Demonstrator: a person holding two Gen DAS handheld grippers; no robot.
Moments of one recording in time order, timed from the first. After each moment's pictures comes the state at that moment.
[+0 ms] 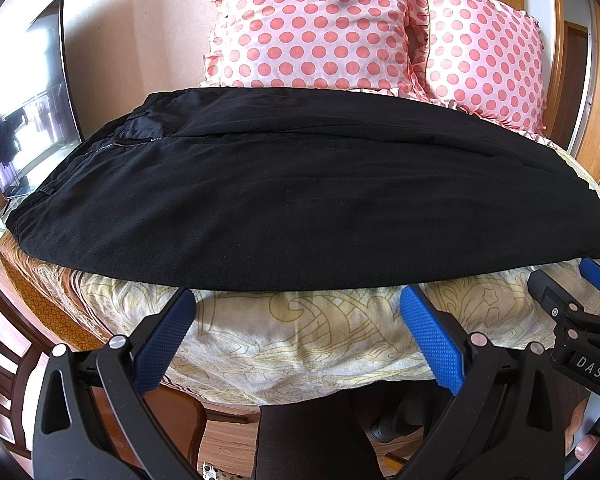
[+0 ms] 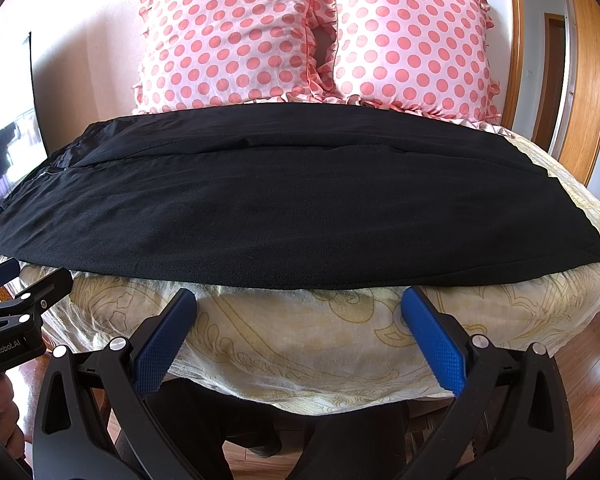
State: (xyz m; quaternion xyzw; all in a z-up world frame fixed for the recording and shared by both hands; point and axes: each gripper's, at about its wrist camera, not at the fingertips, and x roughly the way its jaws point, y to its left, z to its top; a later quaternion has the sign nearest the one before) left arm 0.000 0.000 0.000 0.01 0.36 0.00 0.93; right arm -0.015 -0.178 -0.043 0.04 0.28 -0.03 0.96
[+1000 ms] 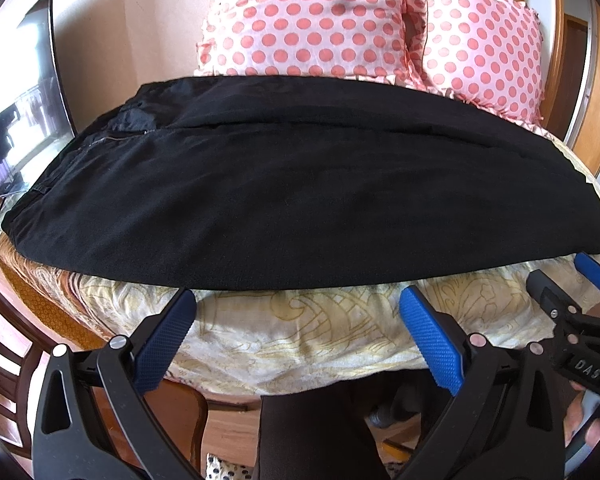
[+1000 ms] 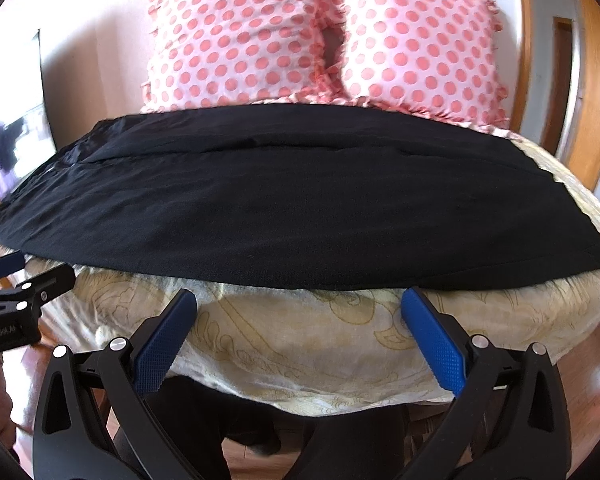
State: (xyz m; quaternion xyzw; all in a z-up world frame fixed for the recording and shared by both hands) left arm 0.009 0.005 0.004 0.01 0.39 -0.01 0.92; right arm -0.012 -0.171 -0.048 0.03 0.30 0.01 0.95
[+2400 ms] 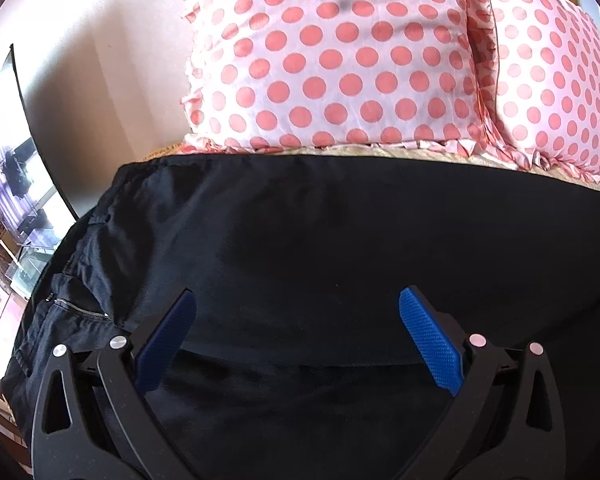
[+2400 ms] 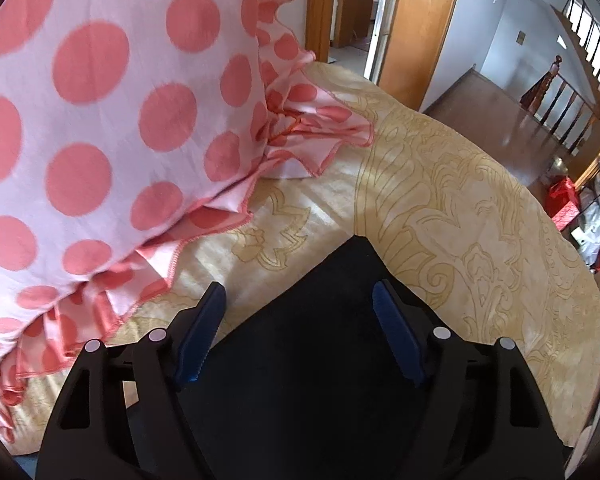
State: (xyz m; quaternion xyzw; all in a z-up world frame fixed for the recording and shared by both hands) left arm 0.223 -0.002 0.038 0.06 0.37 0.04 0.93; right arm 0.332 -0.546 -0.020 0.23 0.42 -0.39 0.79
